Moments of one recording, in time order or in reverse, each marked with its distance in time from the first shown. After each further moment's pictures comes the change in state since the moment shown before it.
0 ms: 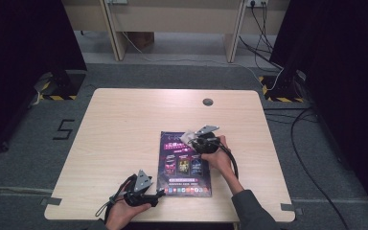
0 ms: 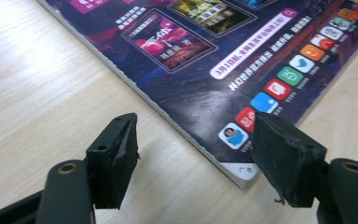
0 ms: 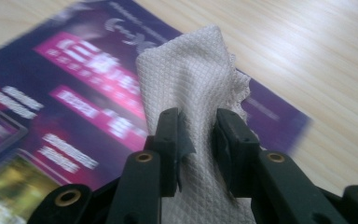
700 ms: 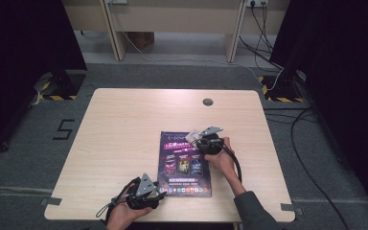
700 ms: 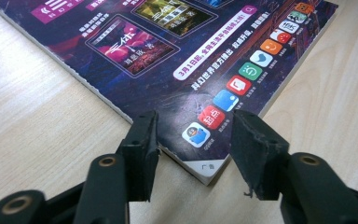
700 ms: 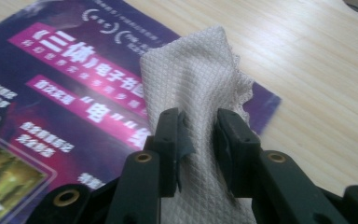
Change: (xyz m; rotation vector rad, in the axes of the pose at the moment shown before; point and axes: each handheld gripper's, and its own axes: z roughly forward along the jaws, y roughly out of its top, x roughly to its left) left arm -0.009 0.001 -0.001 0.000 -0.059 0.052; right arm 0.003 -0.005 -0.005 0.003 -0.036 0.015
